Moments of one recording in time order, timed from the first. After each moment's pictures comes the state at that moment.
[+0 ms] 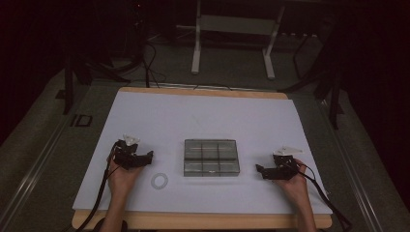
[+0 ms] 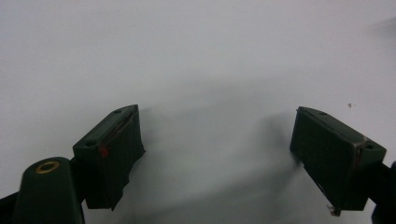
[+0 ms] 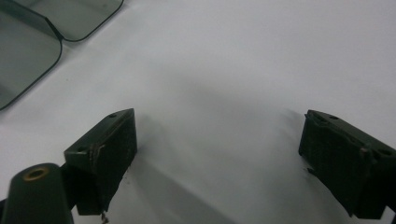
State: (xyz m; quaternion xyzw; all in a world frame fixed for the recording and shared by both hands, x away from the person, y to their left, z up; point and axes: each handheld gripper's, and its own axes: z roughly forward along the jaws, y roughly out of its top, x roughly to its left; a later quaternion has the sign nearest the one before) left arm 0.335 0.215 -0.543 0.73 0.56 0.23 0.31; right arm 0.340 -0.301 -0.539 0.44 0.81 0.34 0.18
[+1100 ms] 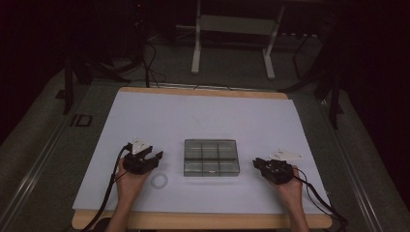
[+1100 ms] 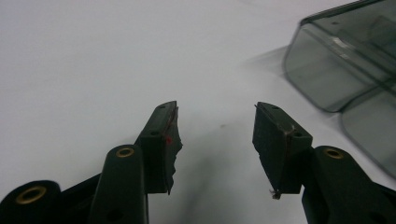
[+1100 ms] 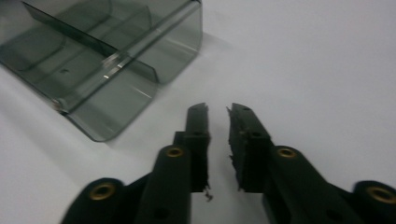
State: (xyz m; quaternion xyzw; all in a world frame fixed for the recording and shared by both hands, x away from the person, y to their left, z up) left arm 0.310 0.180 -0.525 0.75 0.49 0.22 0.39; right arm 0.314 -0.275 -0.519 0.40 0.80 0.41 0.18
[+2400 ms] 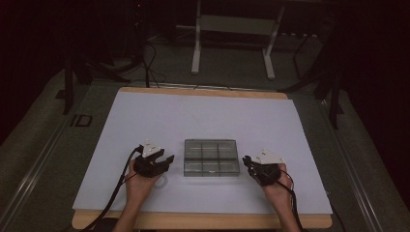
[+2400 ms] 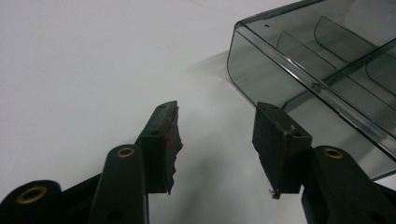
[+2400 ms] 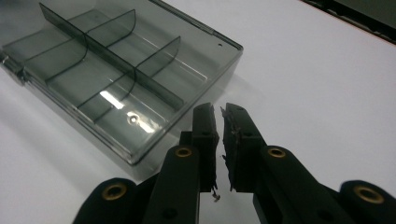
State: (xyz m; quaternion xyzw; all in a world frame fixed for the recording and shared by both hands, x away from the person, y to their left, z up) left arm 0.306 0.153 -0.524 0.76 0.46 0.19 0.41; right arm 0.299 -0.221 -0.499 0.36 0.82 0.37 0.26
